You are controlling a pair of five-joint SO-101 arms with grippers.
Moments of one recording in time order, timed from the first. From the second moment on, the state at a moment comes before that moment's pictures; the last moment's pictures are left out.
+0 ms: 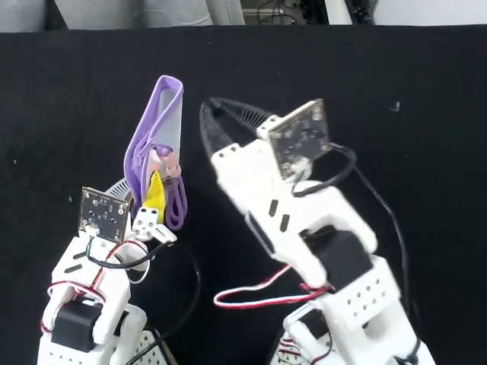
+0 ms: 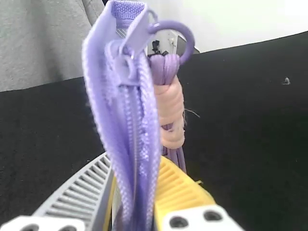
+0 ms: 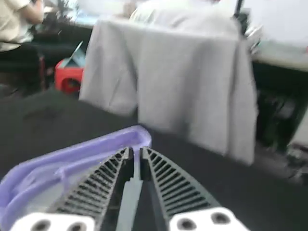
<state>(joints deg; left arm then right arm) 9.2 -104.7 73.7 53.1 -4.7 -31.5 -55.5 37.3 36.0 2.7</state>
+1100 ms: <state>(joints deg) 9.1 -104.7 73.7 53.1 -4.6 -47.1 -71.3 62.4 26.2 -3.4</state>
